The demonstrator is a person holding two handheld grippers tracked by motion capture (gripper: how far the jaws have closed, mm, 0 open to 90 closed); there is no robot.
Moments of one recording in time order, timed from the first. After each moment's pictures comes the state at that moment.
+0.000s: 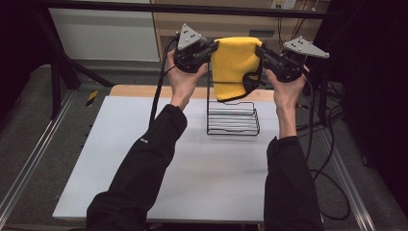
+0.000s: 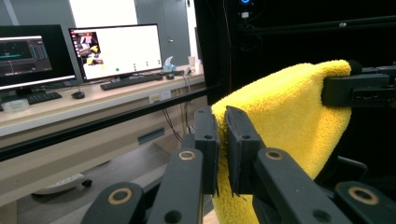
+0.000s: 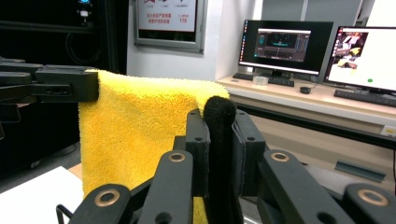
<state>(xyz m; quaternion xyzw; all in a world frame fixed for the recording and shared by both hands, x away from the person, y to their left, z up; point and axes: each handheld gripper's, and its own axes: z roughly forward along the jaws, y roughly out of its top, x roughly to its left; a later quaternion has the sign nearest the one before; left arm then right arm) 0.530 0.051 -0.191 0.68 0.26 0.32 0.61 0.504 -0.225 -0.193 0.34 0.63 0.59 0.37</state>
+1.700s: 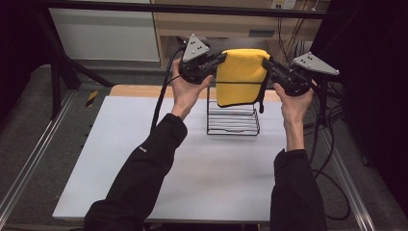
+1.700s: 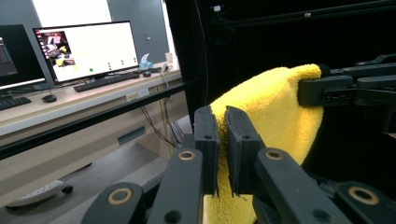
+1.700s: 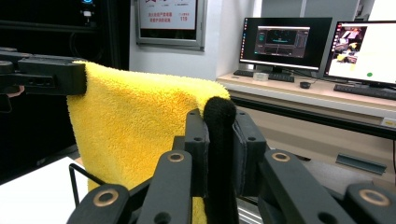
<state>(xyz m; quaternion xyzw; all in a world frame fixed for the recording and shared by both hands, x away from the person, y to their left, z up) 0.505 0.040 -0.198 0.70 0.21 0.29 0.62 0.480 -0.246 -0.215 0.34 0.63 0.60 0.37</state>
